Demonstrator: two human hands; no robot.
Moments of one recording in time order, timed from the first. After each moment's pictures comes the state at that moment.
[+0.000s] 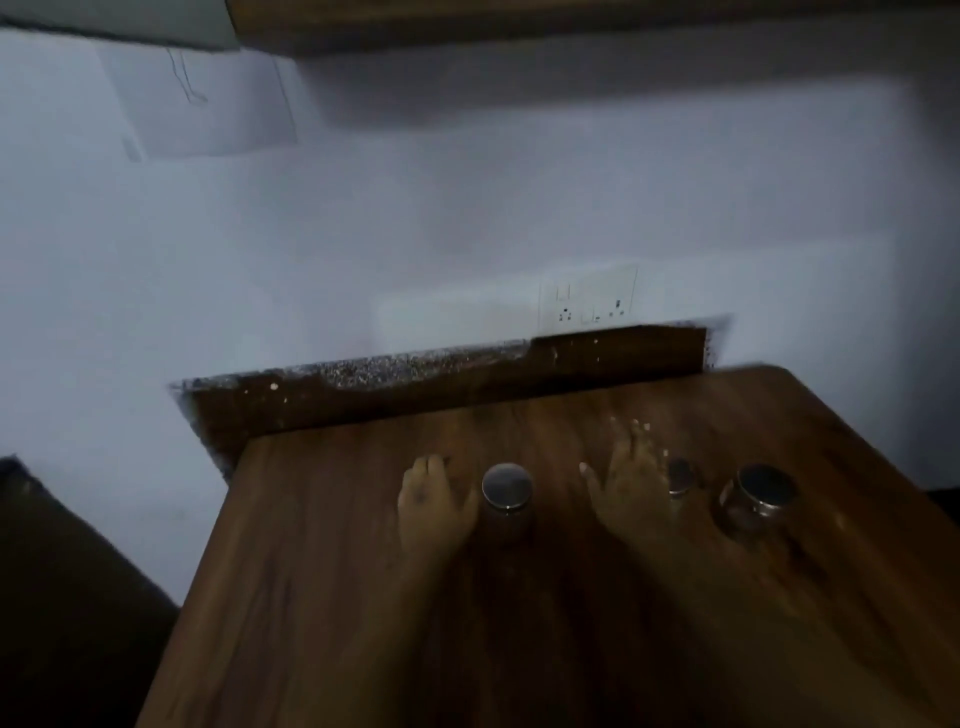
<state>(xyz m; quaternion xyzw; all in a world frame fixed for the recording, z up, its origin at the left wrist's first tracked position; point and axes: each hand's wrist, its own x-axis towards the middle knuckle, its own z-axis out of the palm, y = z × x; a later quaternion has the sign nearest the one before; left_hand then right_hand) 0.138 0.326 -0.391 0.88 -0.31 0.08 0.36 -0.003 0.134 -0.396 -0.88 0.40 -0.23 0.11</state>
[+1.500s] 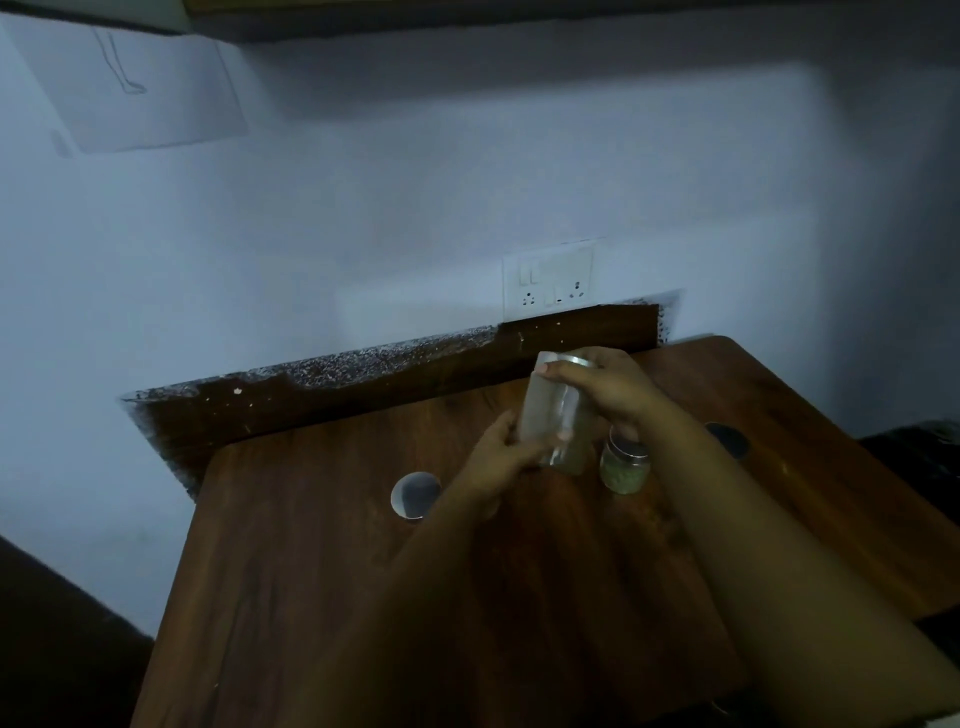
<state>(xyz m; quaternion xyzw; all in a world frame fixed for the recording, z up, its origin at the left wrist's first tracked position) 0.083 0.287 -0.321 0.62 -0.36 -0.41 0.56 -0.017 0.156 -0.256 -0.68 0.36 -0.22 0.60</state>
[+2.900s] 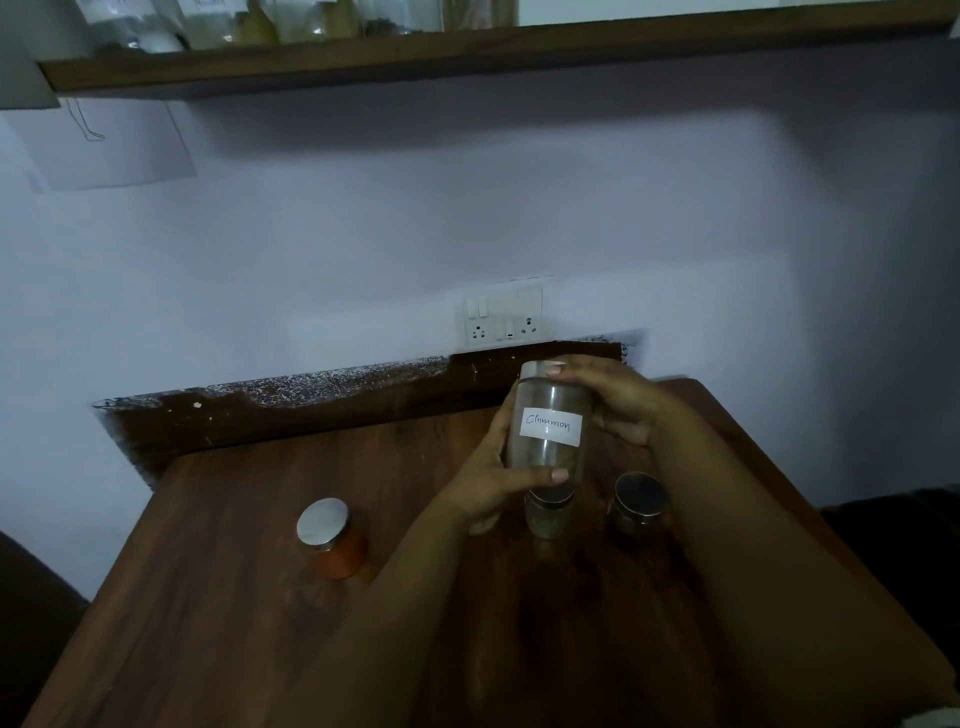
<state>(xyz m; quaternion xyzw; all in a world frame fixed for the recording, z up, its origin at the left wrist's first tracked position) -0.024 0.177 -0.294 0.56 -0.39 -0.40 0.62 -0.112 0.013 -0.232 -0.67 0.16 -0.12 0.72</state>
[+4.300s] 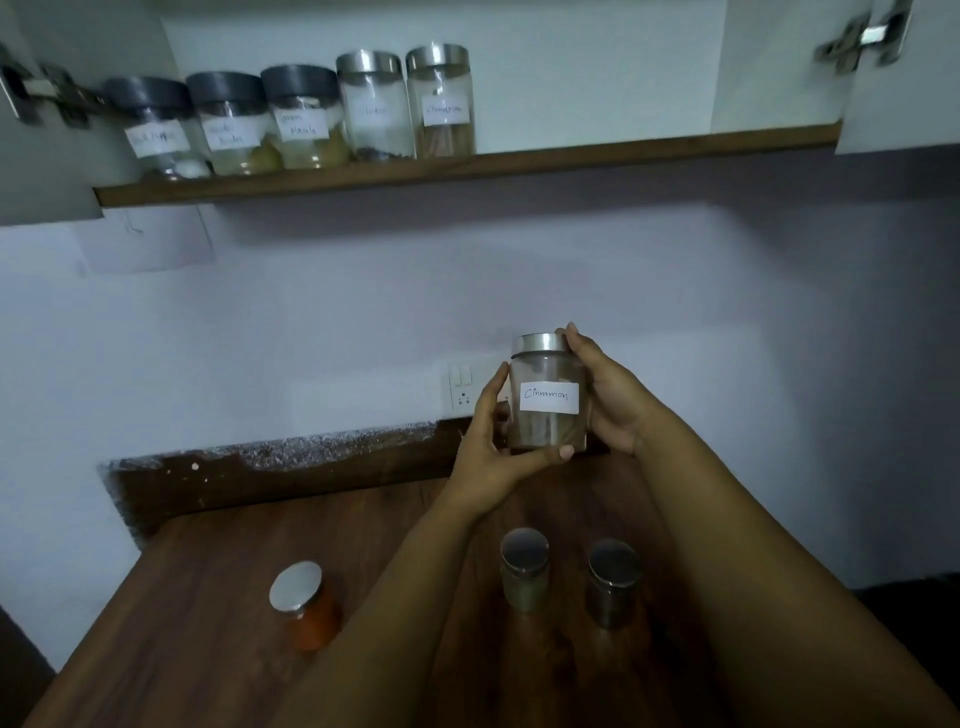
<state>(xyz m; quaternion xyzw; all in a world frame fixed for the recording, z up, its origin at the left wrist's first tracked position) -0.066 0.132 -0.223 0.61 -0.44 -0.15 0.64 -0.140 -0.020 -0.173 -0.59 0.11 -0.22 0.77</state>
